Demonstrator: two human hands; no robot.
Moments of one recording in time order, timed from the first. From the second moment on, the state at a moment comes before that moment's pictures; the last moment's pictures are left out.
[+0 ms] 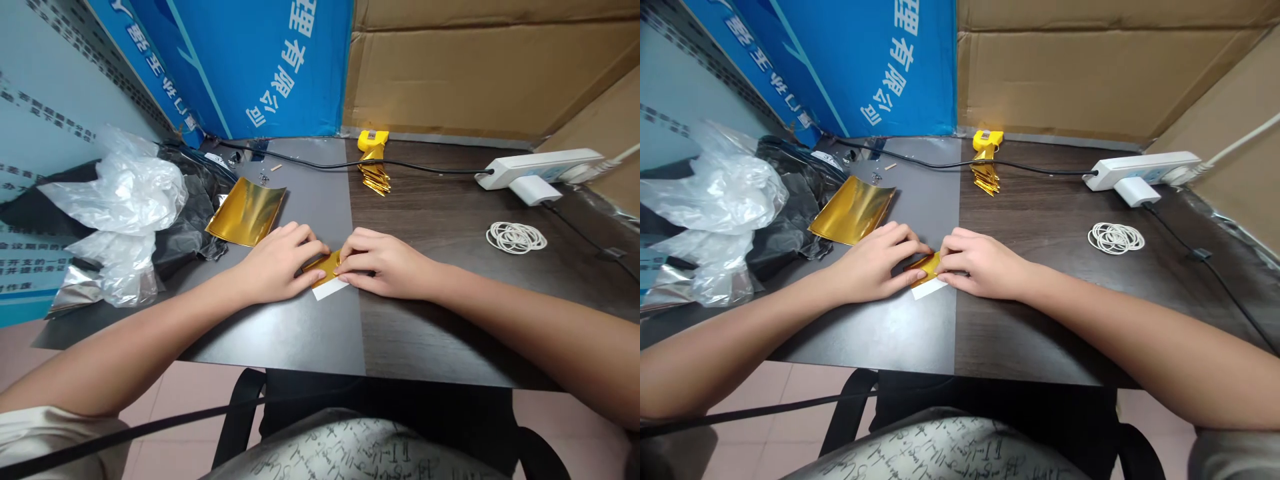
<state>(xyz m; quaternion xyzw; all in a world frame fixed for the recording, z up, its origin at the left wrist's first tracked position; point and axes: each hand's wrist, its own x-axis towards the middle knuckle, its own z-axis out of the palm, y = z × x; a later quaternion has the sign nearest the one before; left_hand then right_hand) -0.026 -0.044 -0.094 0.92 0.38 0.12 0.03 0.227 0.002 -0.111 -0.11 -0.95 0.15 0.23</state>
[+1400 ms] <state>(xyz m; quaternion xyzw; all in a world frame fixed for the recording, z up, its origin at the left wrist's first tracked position) 0.017 -0.040 -0.093 0.90 0.36 0.20 0.16 0.270 -0.021 -0.111 -0.25 -0.94 0.14 0.20</state>
